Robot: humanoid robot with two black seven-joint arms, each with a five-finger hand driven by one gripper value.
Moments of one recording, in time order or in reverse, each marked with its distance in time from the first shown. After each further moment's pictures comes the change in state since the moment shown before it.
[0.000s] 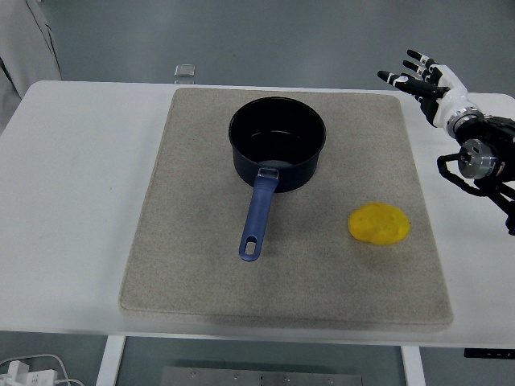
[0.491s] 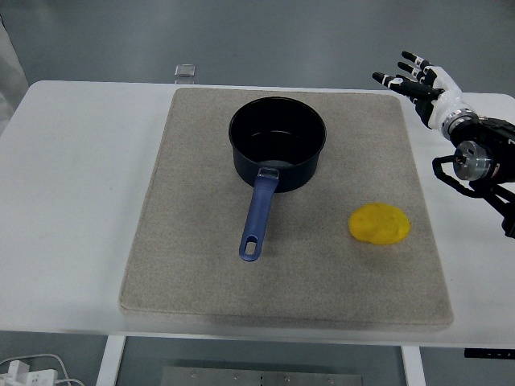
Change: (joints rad) left arm 0.012 0.000 -0.009 0.011 -0.007 0.009 -0.005; right arm -0.005 0.000 -0.001 0.026 0.000 -0.013 0.000
